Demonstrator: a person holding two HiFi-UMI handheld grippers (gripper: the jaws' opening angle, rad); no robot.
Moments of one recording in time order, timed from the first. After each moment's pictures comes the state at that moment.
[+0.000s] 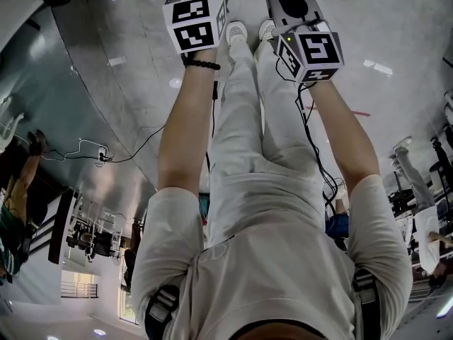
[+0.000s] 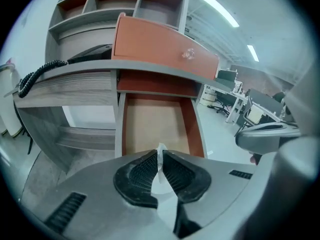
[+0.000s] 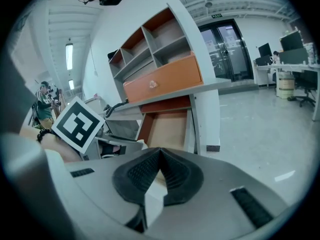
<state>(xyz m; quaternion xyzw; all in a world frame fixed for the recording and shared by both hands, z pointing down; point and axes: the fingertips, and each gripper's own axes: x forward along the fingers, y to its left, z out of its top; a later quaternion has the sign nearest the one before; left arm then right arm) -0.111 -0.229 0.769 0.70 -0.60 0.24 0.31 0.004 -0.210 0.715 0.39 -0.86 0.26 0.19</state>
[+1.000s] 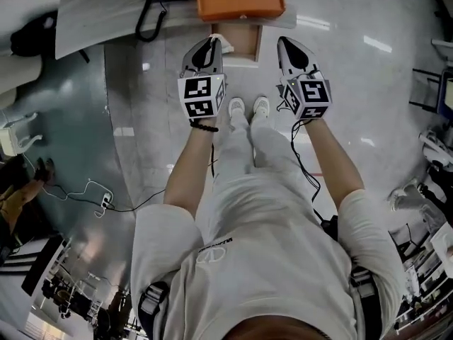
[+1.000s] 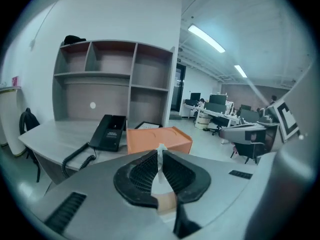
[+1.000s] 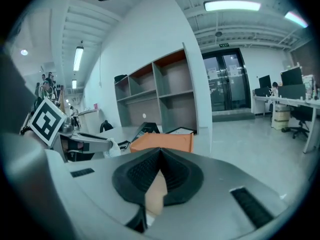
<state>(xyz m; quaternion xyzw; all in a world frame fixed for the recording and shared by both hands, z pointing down) -0.143 -0.190 0.474 0.74 -0.62 0.15 0.21 0.017 -0.222 0.447 0.43 -0.88 0.16 0.14</state>
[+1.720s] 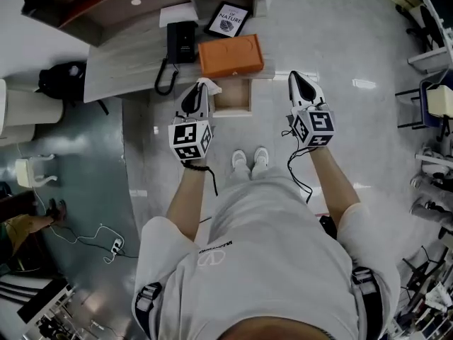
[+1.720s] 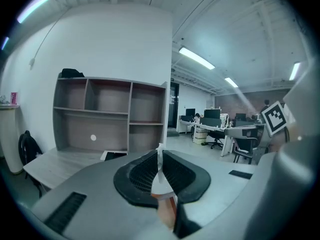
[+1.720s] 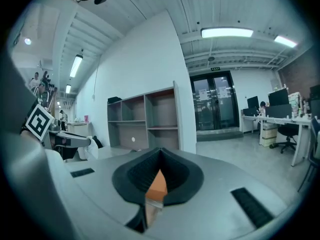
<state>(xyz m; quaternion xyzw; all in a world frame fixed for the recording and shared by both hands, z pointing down) -0.153 -0.163 0.297 0.76 -0.63 0.08 0.12 0.091 -0.216 0.276 0.49 -0.86 0.09 0.07</state>
